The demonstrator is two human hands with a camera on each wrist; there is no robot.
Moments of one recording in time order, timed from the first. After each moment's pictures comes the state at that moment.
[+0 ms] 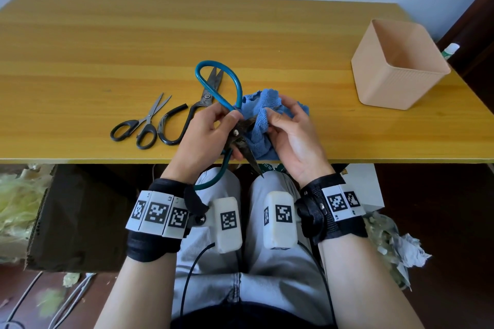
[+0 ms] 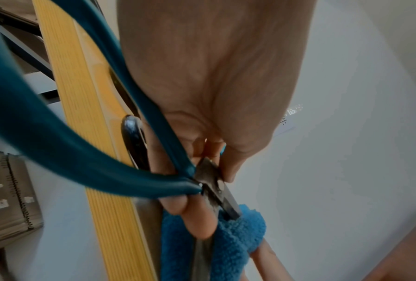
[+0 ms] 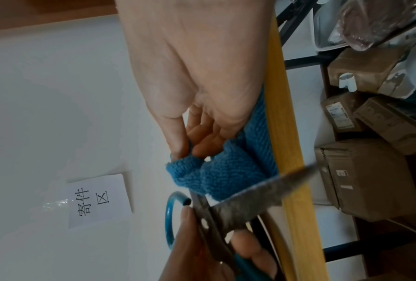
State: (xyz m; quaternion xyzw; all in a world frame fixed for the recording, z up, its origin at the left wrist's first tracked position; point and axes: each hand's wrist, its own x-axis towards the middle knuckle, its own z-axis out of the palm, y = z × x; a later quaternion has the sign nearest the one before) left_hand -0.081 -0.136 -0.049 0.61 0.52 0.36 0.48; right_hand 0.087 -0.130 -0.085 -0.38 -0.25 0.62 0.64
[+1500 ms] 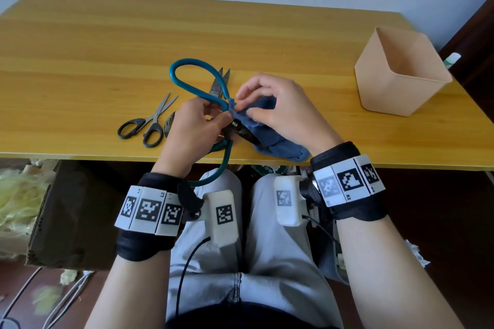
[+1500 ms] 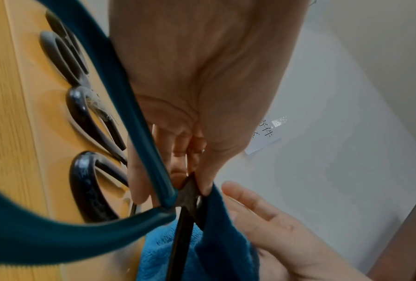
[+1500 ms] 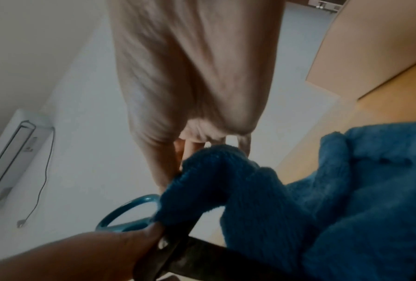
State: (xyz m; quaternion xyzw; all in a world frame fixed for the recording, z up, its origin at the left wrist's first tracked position) left_hand -0.102 -0.122 -0.047 0.61 0.57 0.38 0.39; right_hand 0.079 -0.121 -0.019 -0.51 -0.73 0.31 0.34
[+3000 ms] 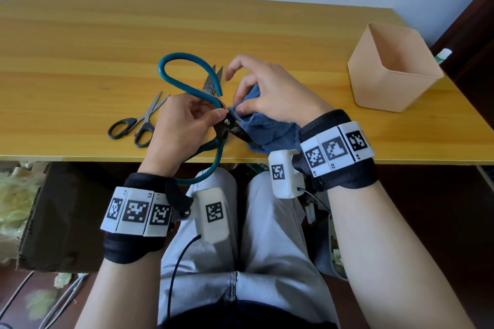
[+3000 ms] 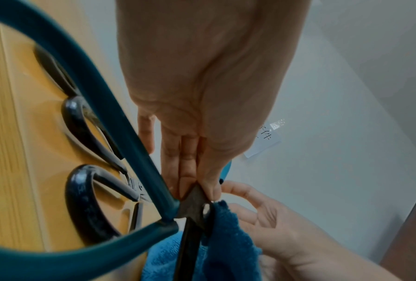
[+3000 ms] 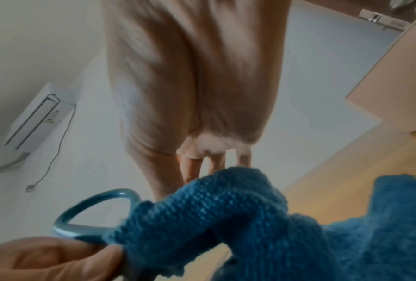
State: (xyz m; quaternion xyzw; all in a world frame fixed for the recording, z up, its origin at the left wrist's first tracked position) left_hand -0.106 -0.124 -0.041 0.64 0.55 0.41 0.34; right_hand 0.076 -0.100 0.006 -0.51 -0.78 0.30 0.20
